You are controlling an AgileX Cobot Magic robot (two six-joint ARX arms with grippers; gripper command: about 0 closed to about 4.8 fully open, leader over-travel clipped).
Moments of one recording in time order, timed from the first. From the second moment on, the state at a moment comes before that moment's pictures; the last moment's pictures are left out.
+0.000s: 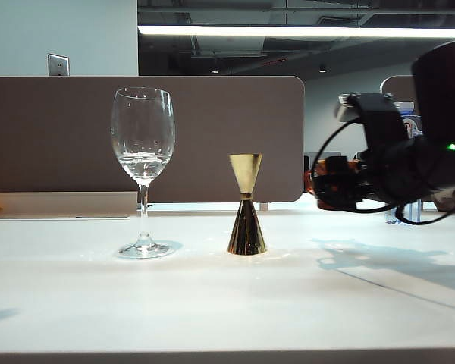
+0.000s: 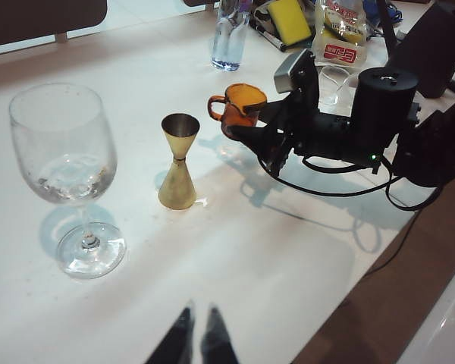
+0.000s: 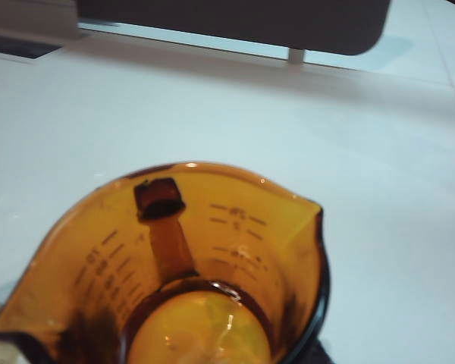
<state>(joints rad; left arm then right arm) -0.46 0.49 0.82 -0.69 0.34 0.01 0.37 1.79 0.53 1.09 0.00 -0.05</state>
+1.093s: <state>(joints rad) -0.46 0.49 0.82 -0.69 0.34 0.01 0.45 1.63 0.77 0.72 0.00 -0.38</state>
